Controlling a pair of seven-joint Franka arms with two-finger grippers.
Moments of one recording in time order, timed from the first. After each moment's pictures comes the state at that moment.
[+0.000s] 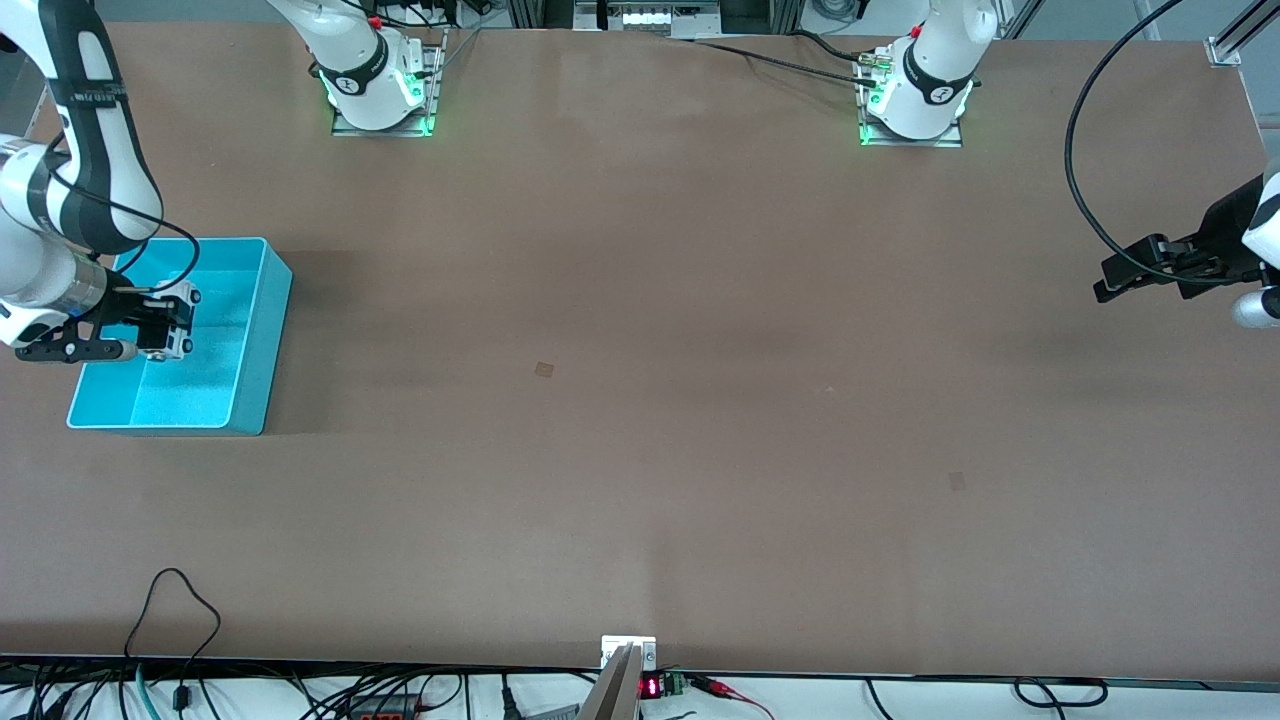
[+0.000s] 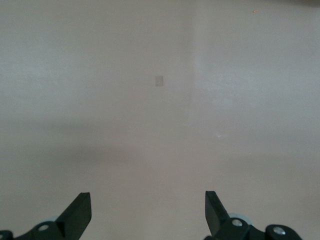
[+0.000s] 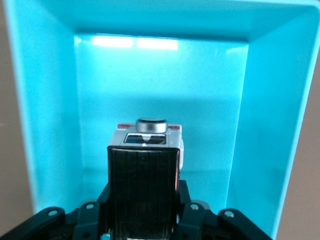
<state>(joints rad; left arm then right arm) 0.04 0.10 -0.01 -1.52 -0.05 1.61 -0.05 -0.18 0.27 -0.15 -2.09 -0.10 2.30 -0.30</state>
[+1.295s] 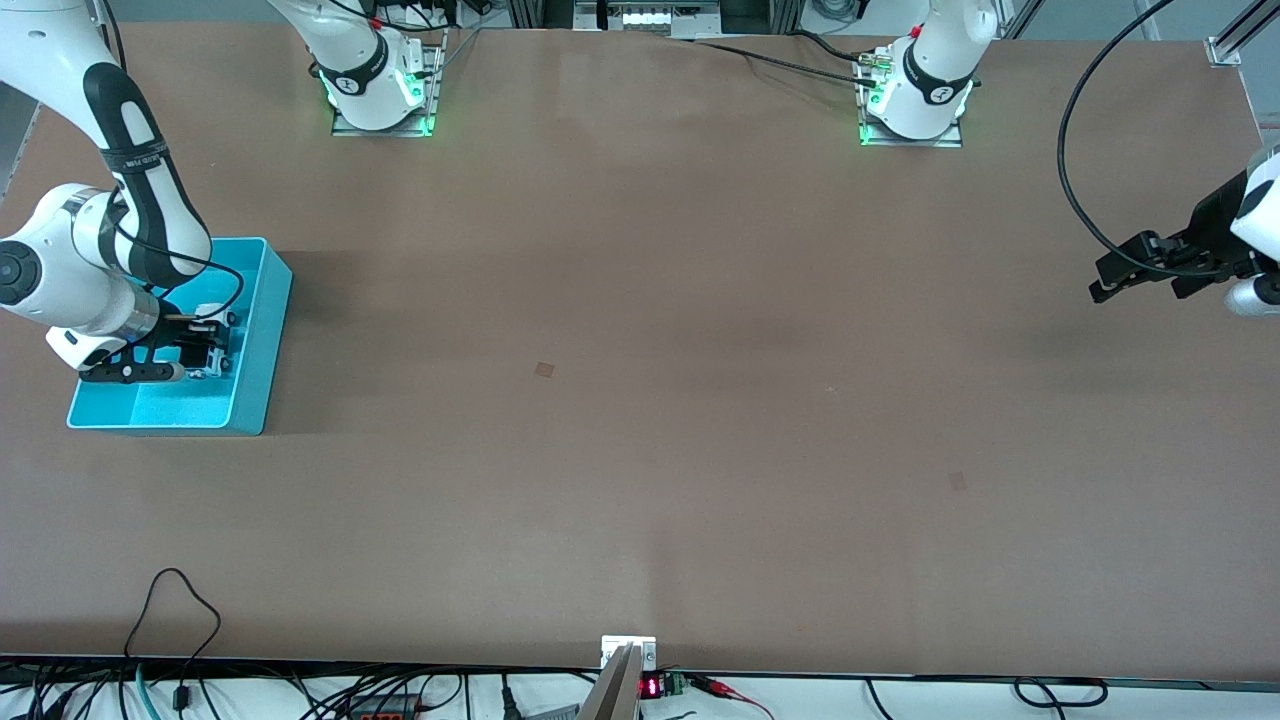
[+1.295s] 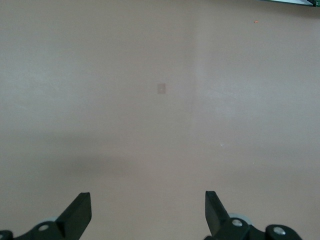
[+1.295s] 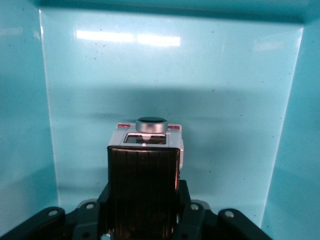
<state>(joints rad) 0.05 0.01 -0.01 -1.67 -0.05 1.74 -0.05 -0.20 0.41 -0.12 -2.10 -0.10 2.43 -0.28</state>
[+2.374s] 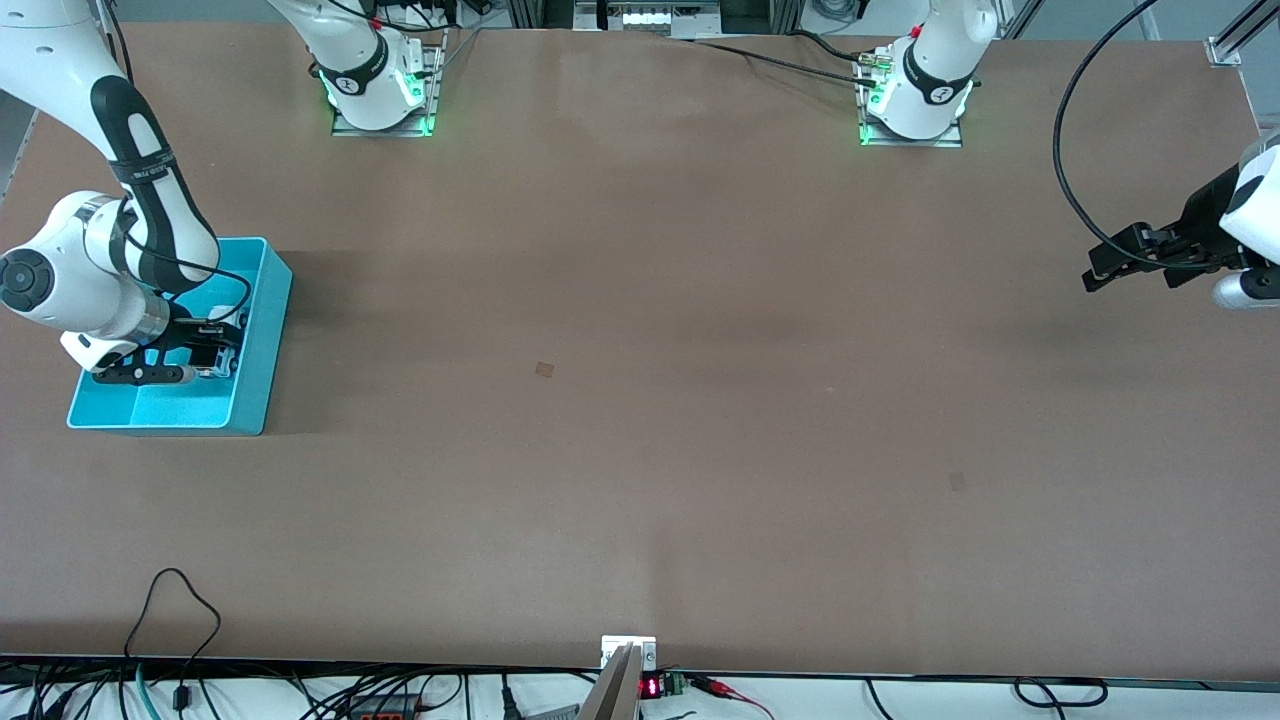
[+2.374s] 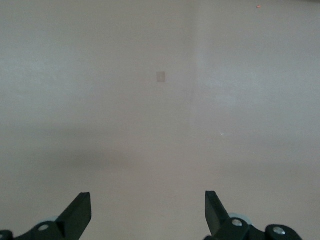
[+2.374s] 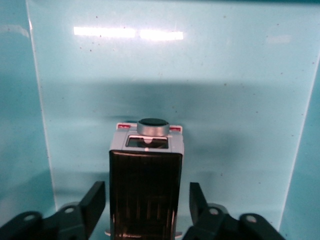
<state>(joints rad) 0.05 0.01 -0.01 -1.67 -0.05 1.70 -0.05 -0.20 0.45 -0.12 -2.10 -0.08 2.45 -0.28</state>
